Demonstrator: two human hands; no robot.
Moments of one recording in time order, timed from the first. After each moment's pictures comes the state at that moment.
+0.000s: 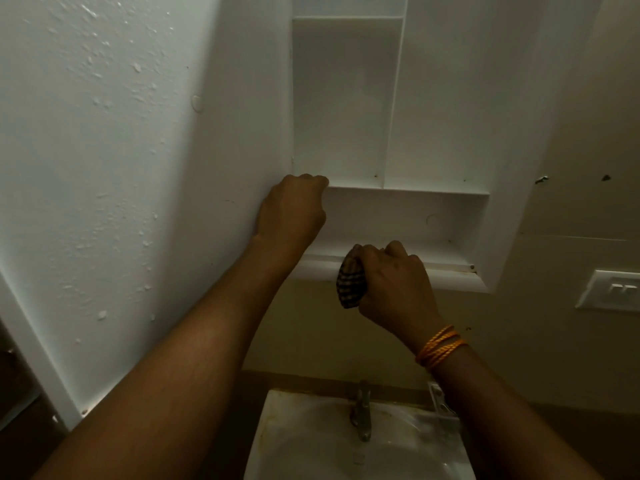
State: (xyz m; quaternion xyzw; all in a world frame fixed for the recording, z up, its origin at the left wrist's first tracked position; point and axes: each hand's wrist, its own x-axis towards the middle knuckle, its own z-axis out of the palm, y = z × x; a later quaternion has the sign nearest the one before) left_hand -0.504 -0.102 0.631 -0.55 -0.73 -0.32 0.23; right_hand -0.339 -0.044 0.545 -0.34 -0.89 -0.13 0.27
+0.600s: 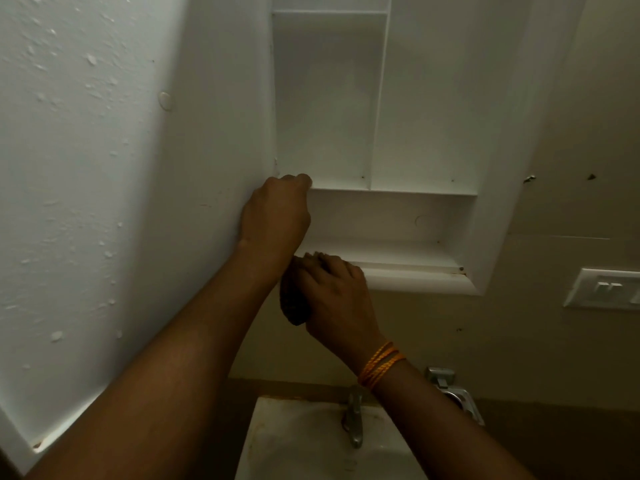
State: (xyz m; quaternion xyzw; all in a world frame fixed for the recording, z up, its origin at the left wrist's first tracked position) left_hand -0.504 -0.096 0.626 -0.52 -0.75 -0.33 0.25; right_hand -0.387 -0.055 0.509 -0.22 -0.90 -0.14 0.36
